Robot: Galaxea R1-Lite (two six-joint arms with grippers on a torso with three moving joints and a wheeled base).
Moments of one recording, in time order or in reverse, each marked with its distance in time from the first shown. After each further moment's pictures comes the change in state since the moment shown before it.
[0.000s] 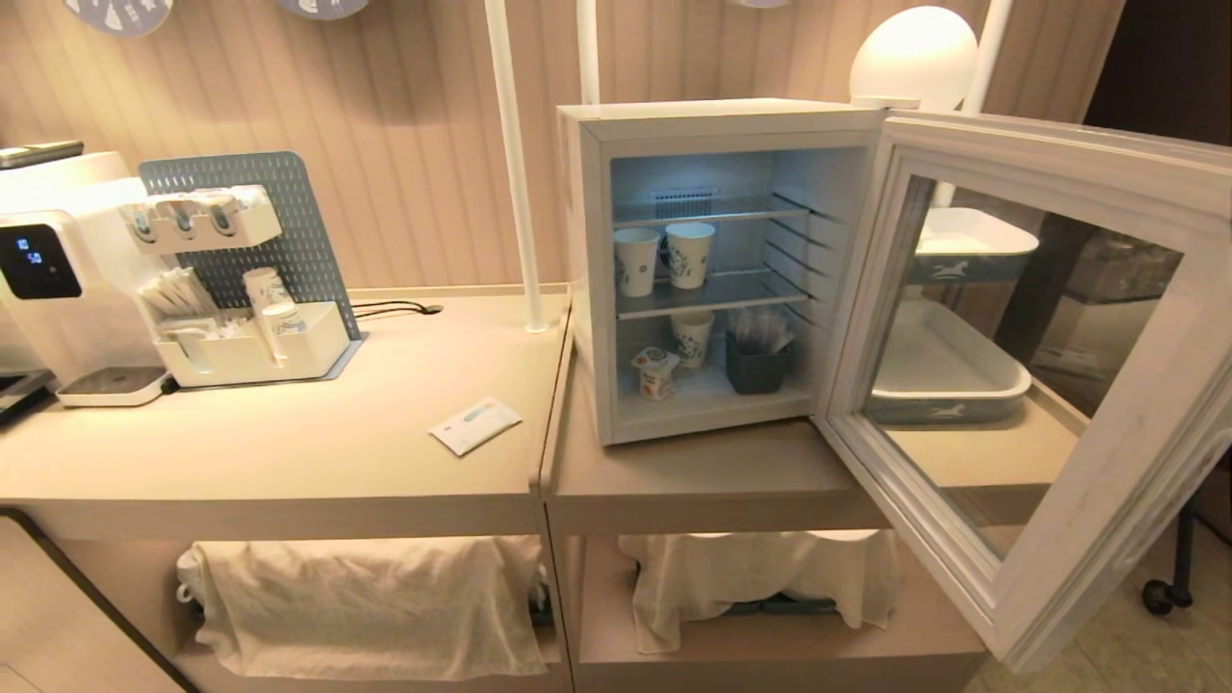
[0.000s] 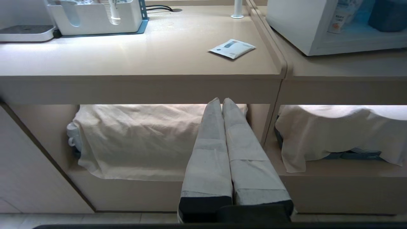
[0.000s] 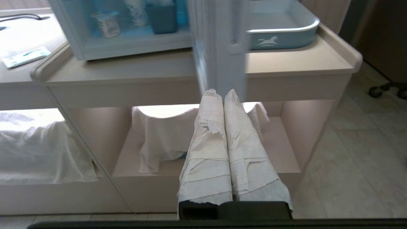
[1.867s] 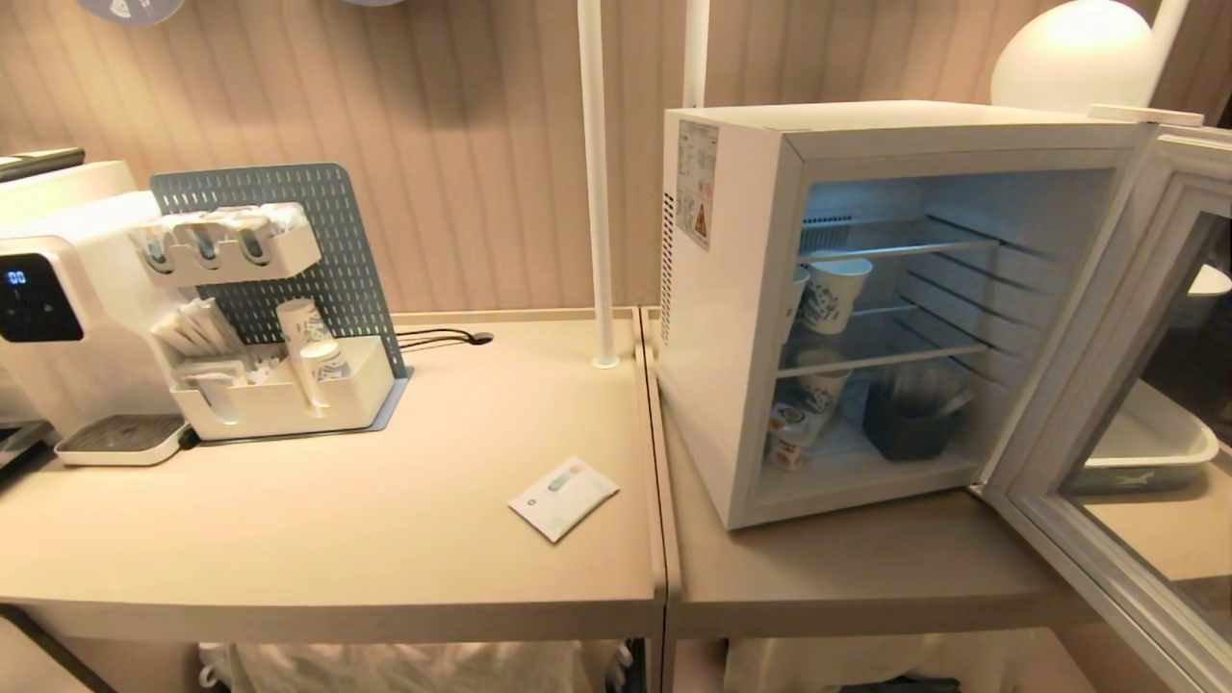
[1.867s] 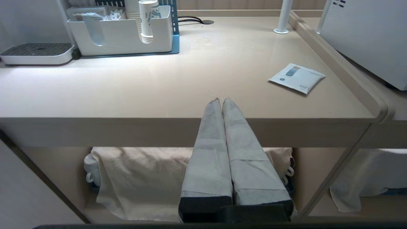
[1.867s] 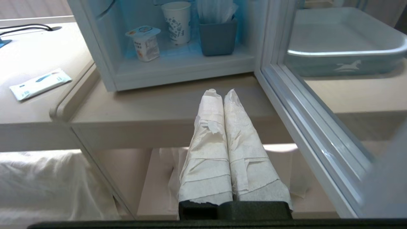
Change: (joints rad) left arm 0.000 0.000 0.000 -0.004 -0.001 -0.007; right arm 0.000 0.000 0.000 0.000 0.001 0.000
